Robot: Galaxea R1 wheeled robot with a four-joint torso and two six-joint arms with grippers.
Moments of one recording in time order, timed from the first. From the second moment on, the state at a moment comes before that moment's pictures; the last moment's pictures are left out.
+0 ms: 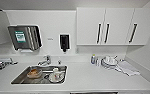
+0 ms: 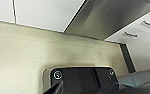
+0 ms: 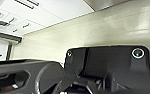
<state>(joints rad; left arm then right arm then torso) 1.56 1.99 -1.51 0.12 -0.42 -0.08 -1.45 2.11 -1.39 0.03 0.06 -0.07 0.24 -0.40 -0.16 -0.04</state>
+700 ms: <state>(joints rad) 1.52 1.77 -1.18 0.16 -0.54 -0.08 -1.37 2.03 -1.28 0.03 0.06 -0.05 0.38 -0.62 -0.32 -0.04</state>
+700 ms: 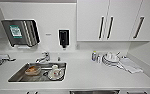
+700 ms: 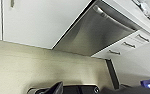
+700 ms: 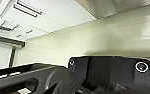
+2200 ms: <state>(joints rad) 1.16 1.50 -1.00 0.50 -0.27 -0.52 -1.32 2.02 -1.28 0.03 0.04 -0.03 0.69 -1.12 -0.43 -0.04</state>
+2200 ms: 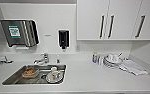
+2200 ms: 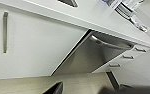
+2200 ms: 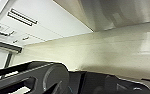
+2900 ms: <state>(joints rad) 1.02 1.47 -0.96 0.69 -0.20 -0.53 -1.30 2.02 -1.28 0.03 0.04 -0.03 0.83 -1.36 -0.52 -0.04</state>
